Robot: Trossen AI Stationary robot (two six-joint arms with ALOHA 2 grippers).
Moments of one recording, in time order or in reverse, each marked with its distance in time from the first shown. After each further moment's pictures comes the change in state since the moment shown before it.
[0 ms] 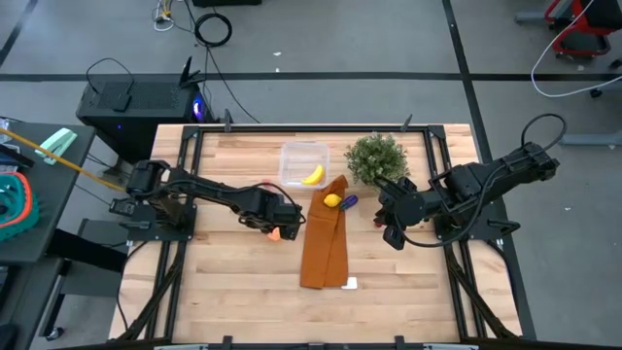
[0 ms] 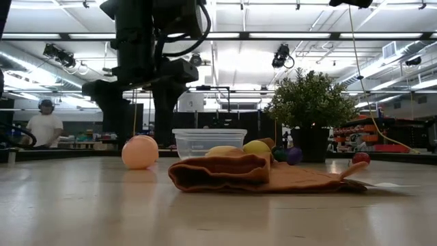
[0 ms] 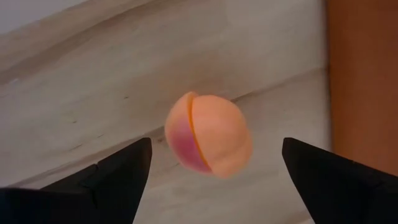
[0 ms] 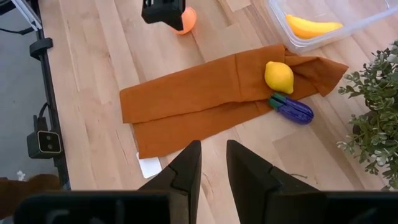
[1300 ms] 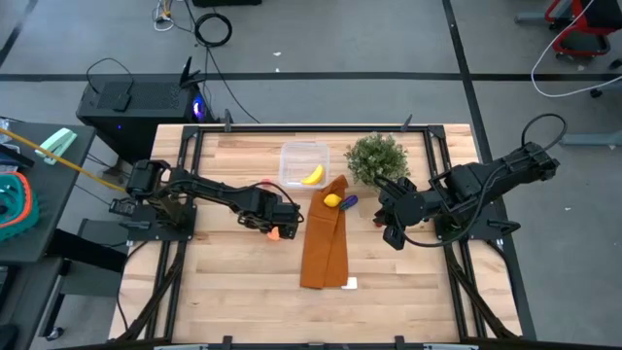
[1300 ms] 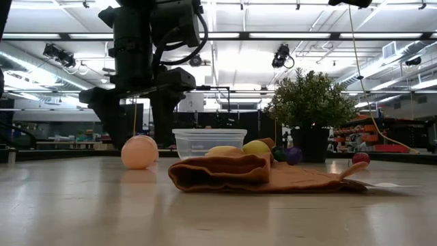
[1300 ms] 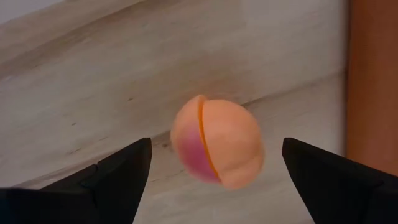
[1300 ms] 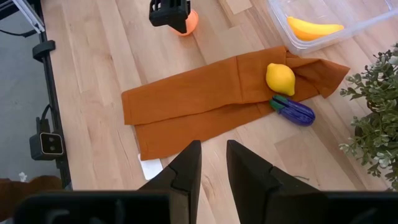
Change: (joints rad) left arm 0.015 -0.001 -0.051 0.051 0.019 -0.013; right arm 0.000 0.000 0.000 0.007 0.000 0.000
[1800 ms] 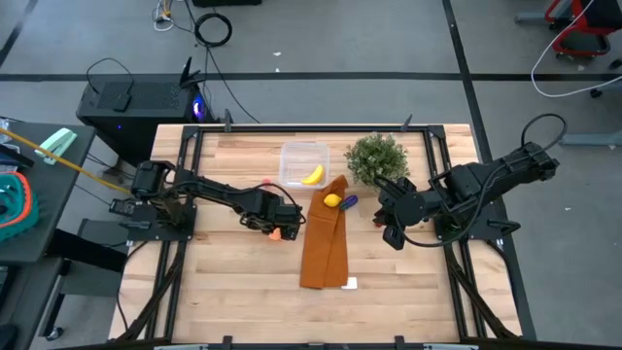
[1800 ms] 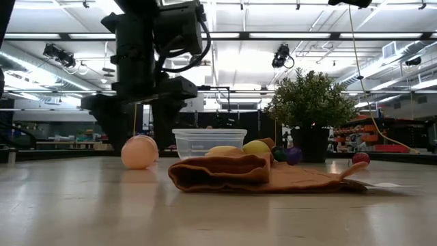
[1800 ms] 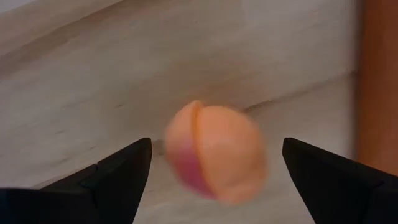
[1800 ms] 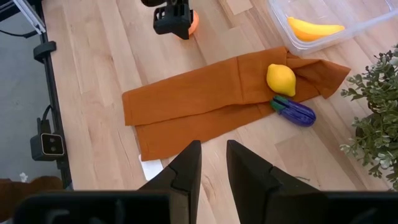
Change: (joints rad) left arm 0.002 0.035 -0.001 0.020 0.007 0.015; right arm 0.000 0.000 0.000 0.003 0.000 0.001
